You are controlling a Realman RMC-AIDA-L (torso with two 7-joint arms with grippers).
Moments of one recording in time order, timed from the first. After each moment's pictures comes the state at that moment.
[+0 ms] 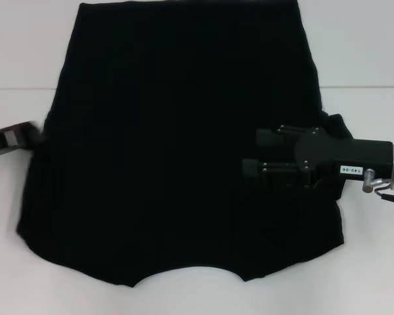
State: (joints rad) left arm -0.61 -2.05 0.29 0.80 2.34 1.33 -2.11; right arm 0.64 2.08 -0.72 -0.63 -1.91 -1.54 1.44
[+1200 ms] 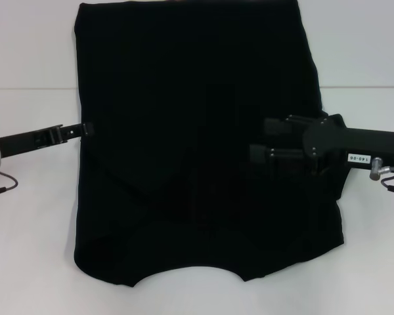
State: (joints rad) left arm -0.63 -2.09 0.41 0.70 2.26 1.10 -2.04; right arm 0.65 2.07 -0.69 -0.64 -1.91 -1.54 1.48
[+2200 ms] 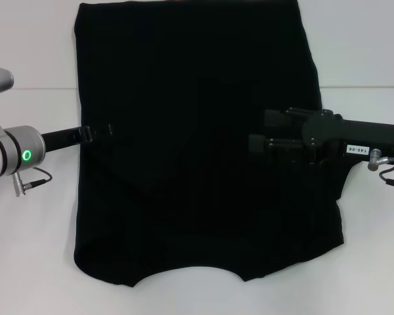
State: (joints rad) left arm -0.74 -2.11 0.53 0.51 2.25 0.71 -2.03; right arm 0.66 2.08 -0.67 -0.64 -1.91 -1.53 1.50
